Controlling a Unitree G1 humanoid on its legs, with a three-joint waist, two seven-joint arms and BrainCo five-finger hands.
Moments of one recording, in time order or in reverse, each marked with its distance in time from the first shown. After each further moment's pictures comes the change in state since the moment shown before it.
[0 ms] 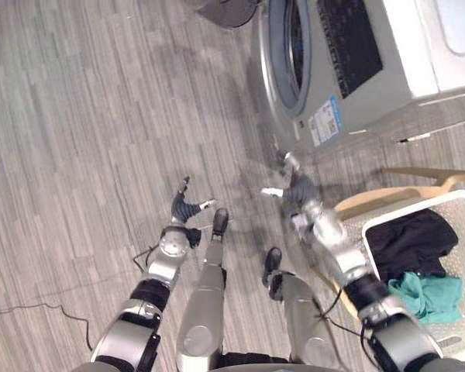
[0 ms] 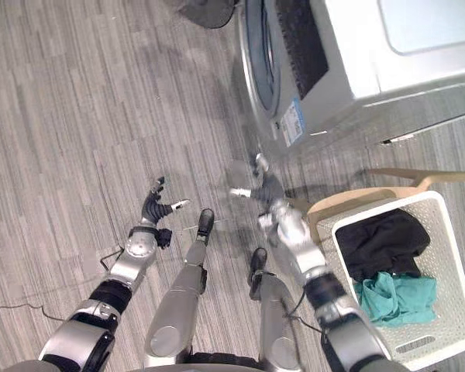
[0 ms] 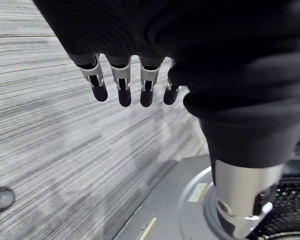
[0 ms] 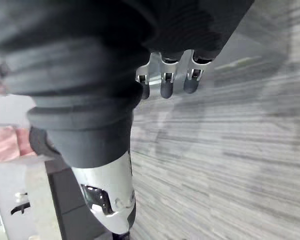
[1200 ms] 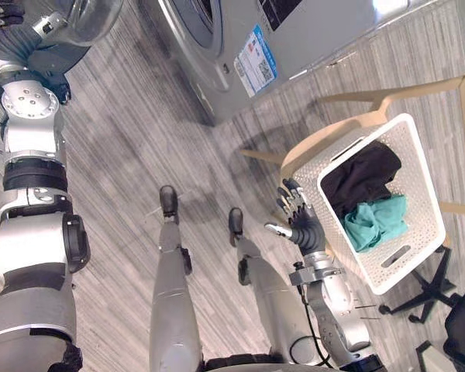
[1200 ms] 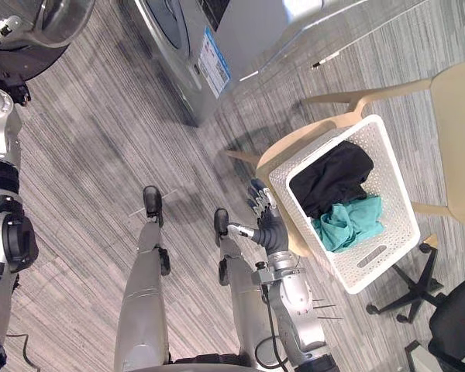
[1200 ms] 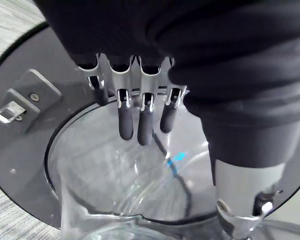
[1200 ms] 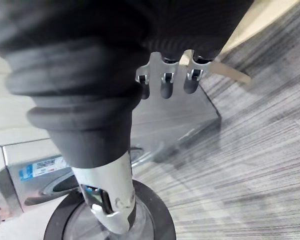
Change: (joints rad) left arm -0.620 0.451 0.319 0.152 0.029 0.098 0.082; right arm 0.460 0.160 -0.083 -0.473 -0.001 -0.084 0.030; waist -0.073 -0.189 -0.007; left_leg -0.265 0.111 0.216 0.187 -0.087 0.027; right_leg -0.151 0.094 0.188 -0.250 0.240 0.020
